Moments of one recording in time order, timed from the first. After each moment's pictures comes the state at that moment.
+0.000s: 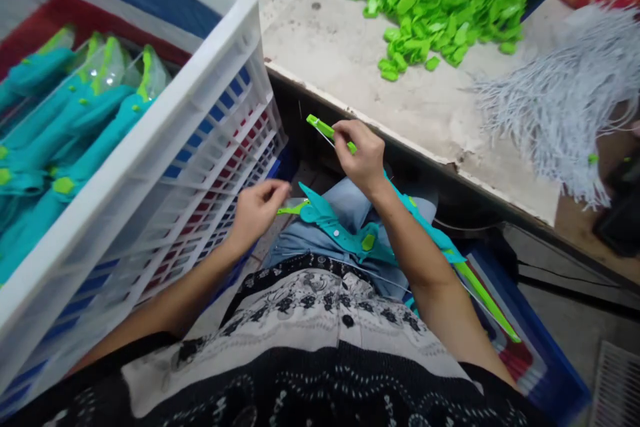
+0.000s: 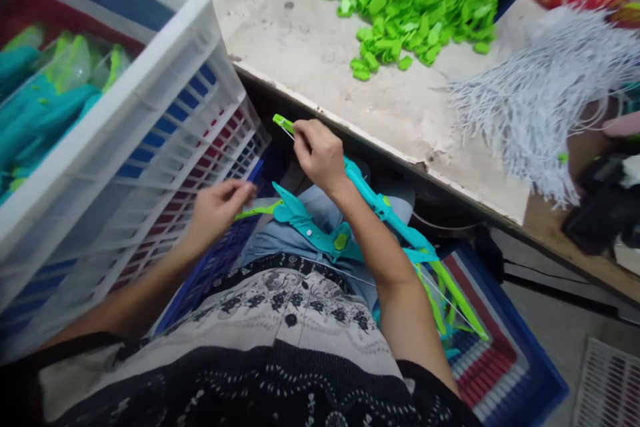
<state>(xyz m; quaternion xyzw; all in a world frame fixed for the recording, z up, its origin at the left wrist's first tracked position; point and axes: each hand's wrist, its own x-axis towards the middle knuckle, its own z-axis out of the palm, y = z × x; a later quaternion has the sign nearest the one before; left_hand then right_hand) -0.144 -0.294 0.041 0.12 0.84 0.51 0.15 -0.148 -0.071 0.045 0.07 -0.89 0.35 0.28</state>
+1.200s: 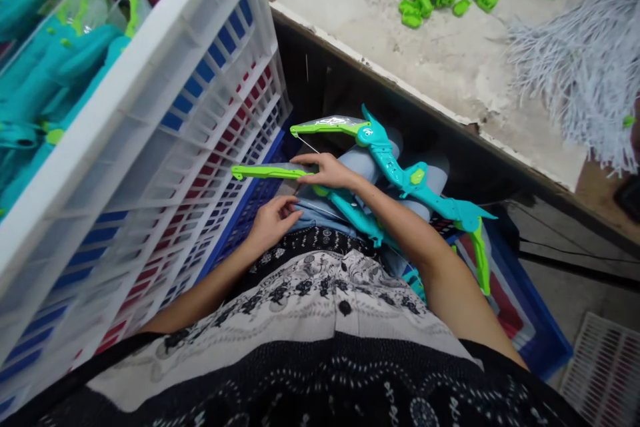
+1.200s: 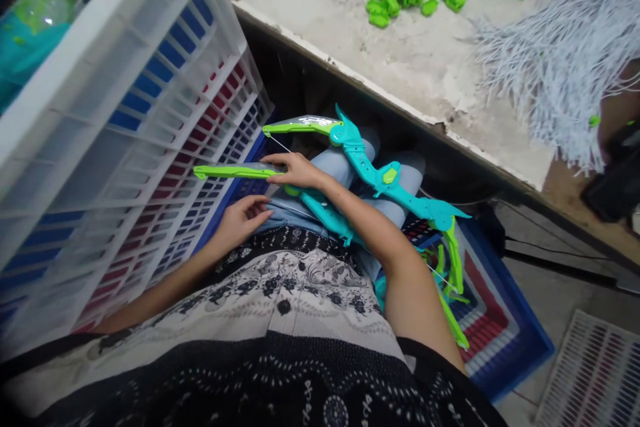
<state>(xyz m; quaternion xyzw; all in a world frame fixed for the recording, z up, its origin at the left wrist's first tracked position) -0.063 -0.346 -0.023 0.14 0.83 0.47 0.26 -0.112 -0.131 -0.042 0.14 -0.80 0.56 -0.15</state>
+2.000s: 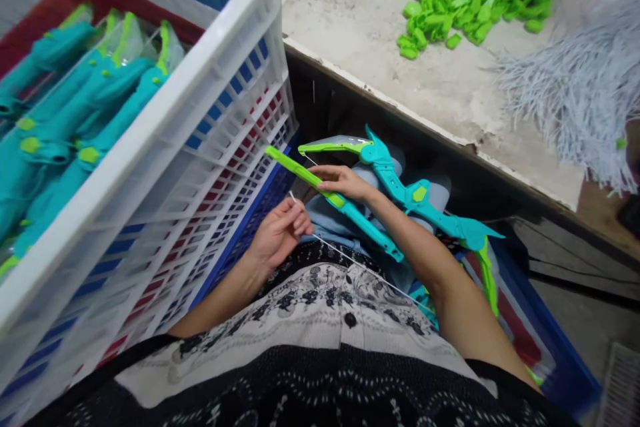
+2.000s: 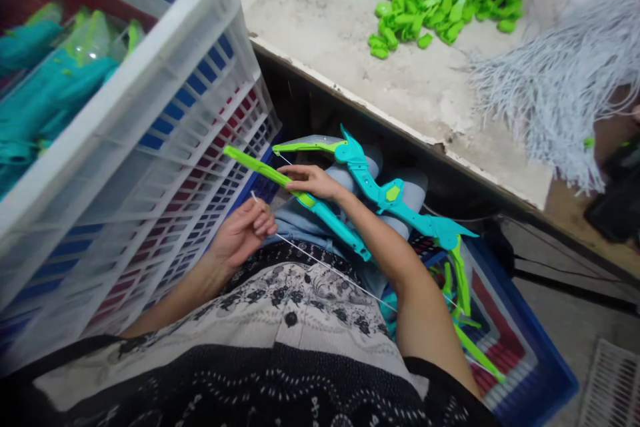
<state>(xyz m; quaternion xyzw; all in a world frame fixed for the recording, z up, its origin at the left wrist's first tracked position) -0.072 -0.315 0.039 -0.11 0.43 0.81 0.38 -0.101 -0.112 -0.035 0.04 -0.60 0.77 -0.22</state>
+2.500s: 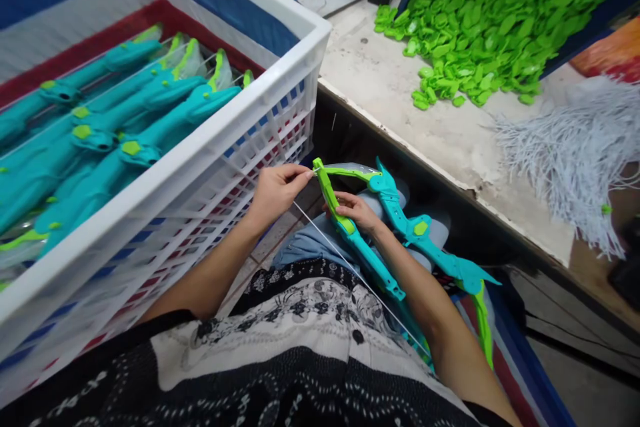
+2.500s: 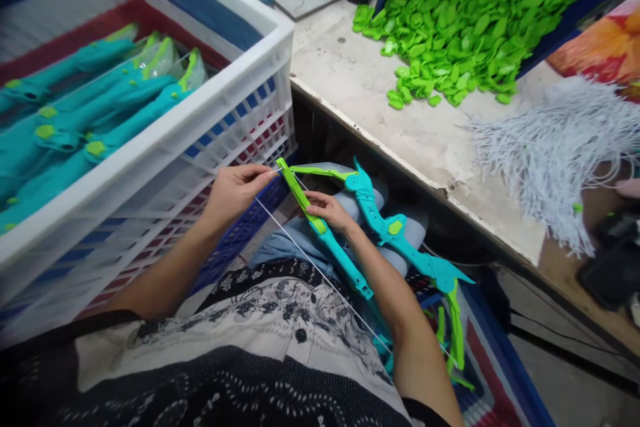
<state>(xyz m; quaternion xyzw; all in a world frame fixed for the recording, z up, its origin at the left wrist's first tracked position) -0.148 -0.310 0.073 0.09 0.80 0.58 0.08 -0.086 -0.109 -0.037 -0.07 -0.54 0.81 -0.21</state>
